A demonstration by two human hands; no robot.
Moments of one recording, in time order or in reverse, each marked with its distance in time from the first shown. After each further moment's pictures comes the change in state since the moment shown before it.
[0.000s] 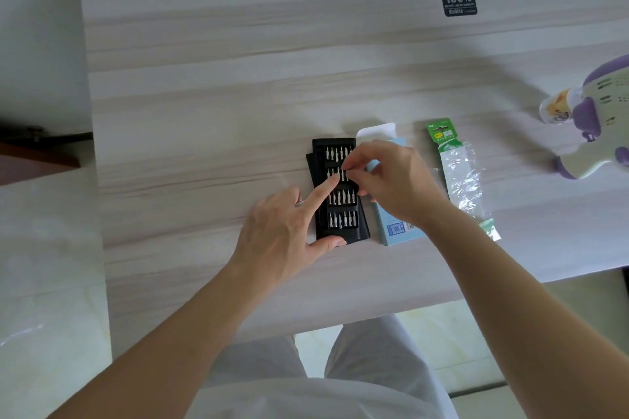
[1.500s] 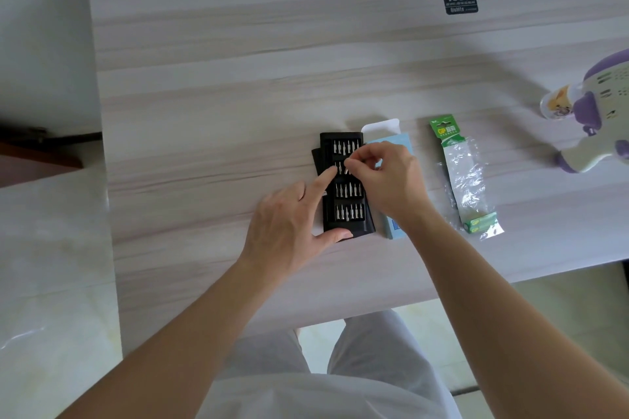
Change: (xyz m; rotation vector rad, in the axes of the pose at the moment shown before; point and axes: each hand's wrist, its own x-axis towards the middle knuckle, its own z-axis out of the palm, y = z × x) left_hand -0.002 -0.002 0.010 -0.111 0.074 -0.038; right_hand -0.002 -0.013 0.024 0.080 0.168 0.241
